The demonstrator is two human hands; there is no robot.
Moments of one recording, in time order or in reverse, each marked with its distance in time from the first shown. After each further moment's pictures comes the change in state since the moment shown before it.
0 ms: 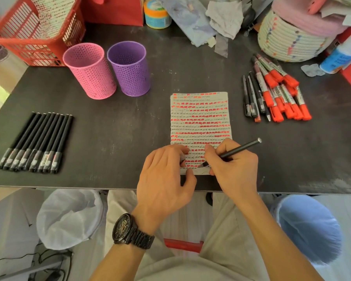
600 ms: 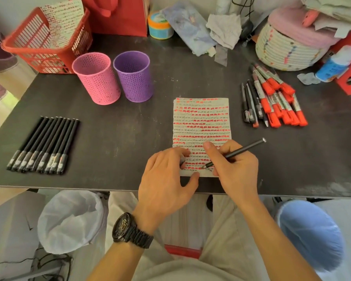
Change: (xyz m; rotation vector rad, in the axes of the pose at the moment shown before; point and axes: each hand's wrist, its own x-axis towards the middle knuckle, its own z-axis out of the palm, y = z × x) left_hand 0.001 -0.001 -0.003 -0.015 -0.041 -0.013; right_hand 0.003 -0.007 -0.004 0.089 -0.006 0.025
